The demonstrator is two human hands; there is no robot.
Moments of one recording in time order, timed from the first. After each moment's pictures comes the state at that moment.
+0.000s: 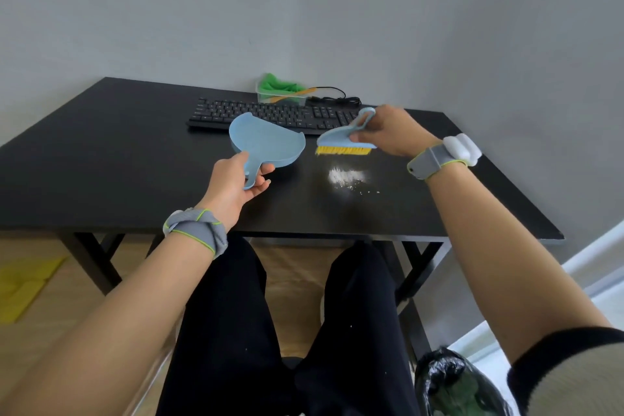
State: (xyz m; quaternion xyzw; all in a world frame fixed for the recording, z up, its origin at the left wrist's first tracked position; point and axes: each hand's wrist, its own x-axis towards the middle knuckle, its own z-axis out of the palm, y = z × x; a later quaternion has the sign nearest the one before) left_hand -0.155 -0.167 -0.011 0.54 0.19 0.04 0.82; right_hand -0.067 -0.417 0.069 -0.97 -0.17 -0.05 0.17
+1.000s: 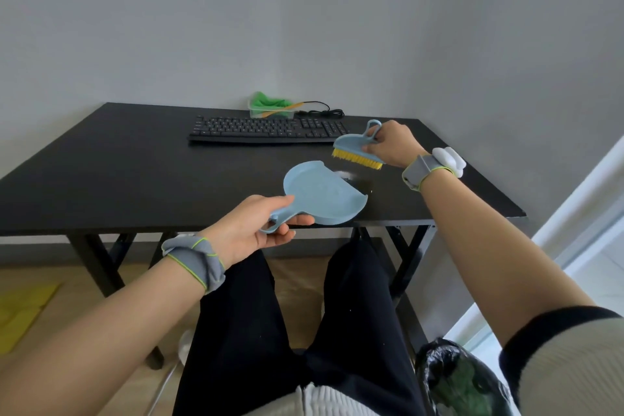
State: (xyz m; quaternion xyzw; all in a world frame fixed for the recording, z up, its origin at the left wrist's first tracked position) left_hand -0.244 -0.183 -0.003 0.61 0.05 -0.22 0.76; right_hand -0.100 -0.448 0.055 -0.98 -0.06 -0.10 0.17
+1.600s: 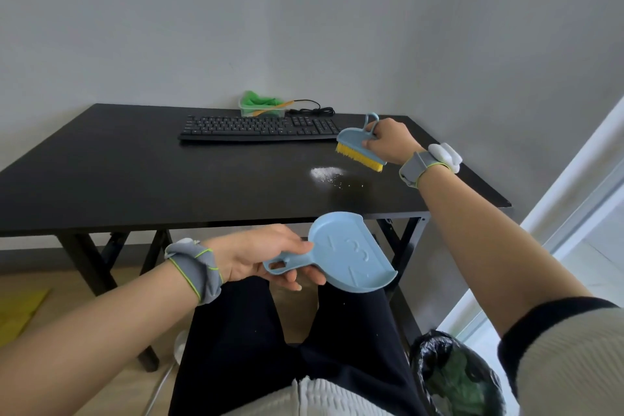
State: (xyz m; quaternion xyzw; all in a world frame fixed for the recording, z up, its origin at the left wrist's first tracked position) left_hand -0.268 -0.193 -0.015 0.72 -0.11 -0.38 0.57; right_hand -0.122 -0.451 0.061 -0.98 -0.04 -0.09 0.18
